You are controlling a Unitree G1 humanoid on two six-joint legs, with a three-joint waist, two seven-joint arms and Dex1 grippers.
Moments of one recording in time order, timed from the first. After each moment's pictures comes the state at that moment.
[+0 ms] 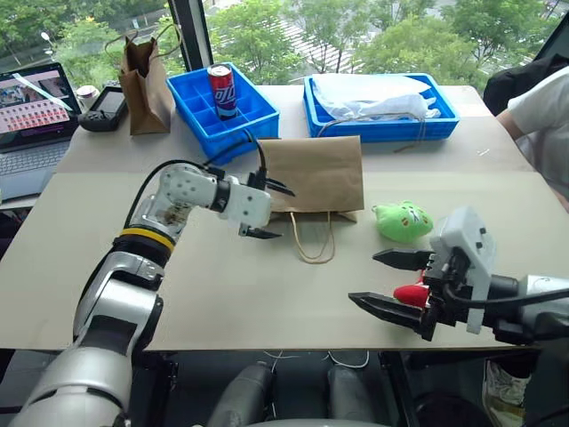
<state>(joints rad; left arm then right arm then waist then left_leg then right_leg) -1.02 0.46 -0.36 0.82 0.16 -0.75 -1.19 -0.02 -1.16 -0.42 -0.89 1.54 1.02 0.17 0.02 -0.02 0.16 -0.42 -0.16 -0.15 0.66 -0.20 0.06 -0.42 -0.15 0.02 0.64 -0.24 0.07</state>
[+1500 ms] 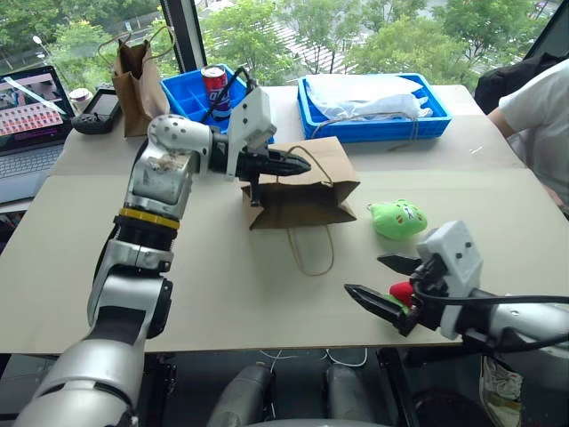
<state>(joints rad) -0.99 0.42 -0.13 0.24 -0.19 0.45 -1.27 0.00 -1.01 -0.16 -0.93 1.42 0.88 -0.15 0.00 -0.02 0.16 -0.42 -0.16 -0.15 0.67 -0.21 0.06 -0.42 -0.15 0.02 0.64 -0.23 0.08</state>
